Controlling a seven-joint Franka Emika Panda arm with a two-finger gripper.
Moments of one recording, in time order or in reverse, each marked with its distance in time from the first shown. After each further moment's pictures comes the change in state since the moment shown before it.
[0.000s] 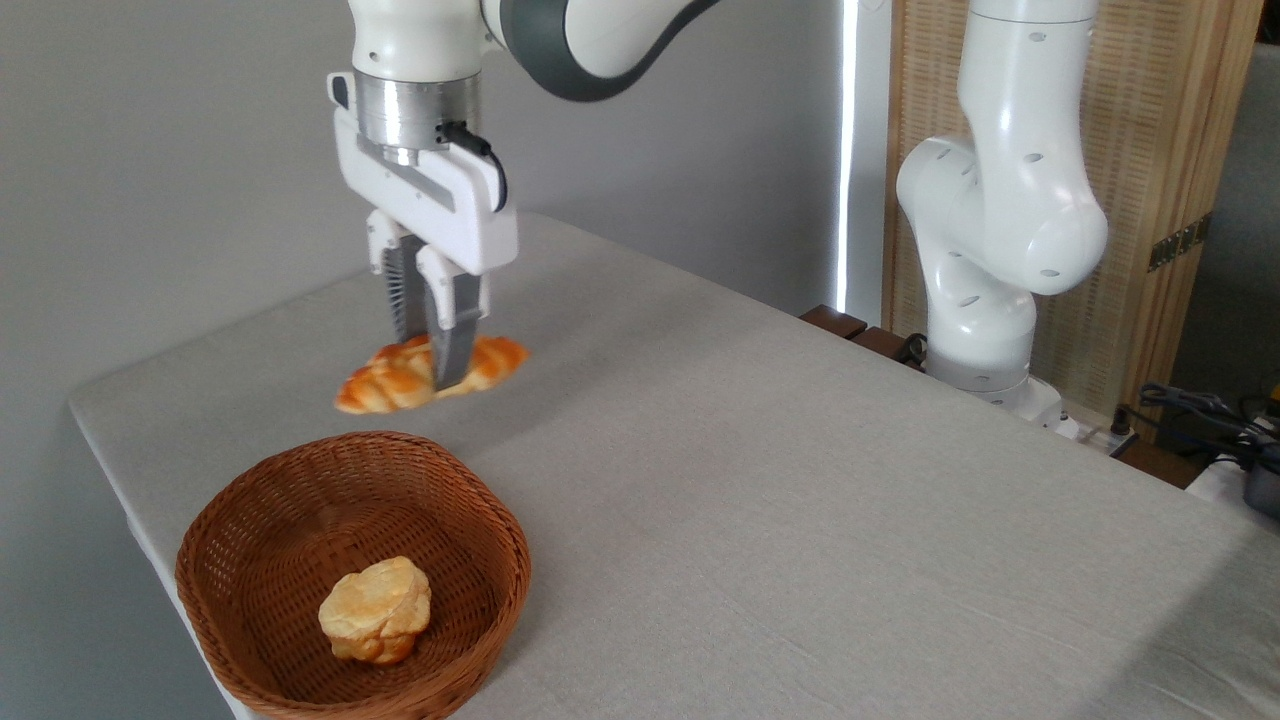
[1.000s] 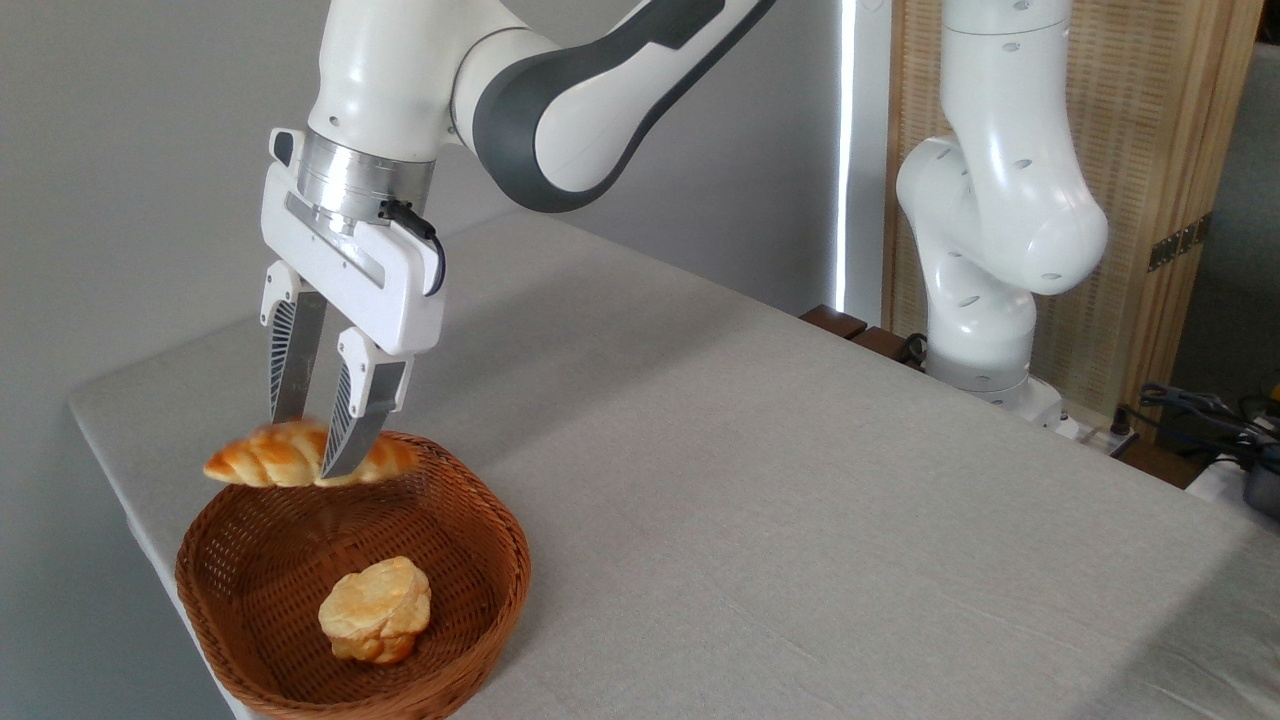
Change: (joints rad) arm 0.002 0.141 0.023 0.006 0.000 0.389 -0.003
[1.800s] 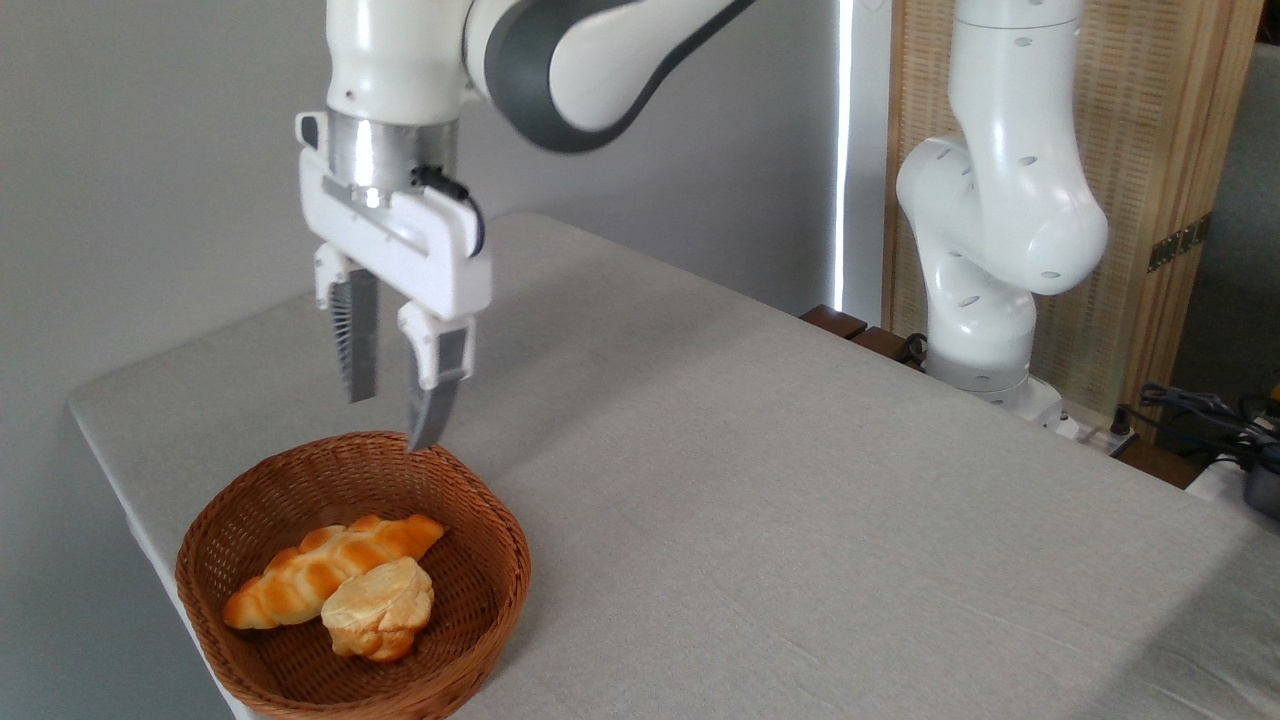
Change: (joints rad) arm 0.000 -0.085 0.008 0.012 0.050 -0.313 -0.023
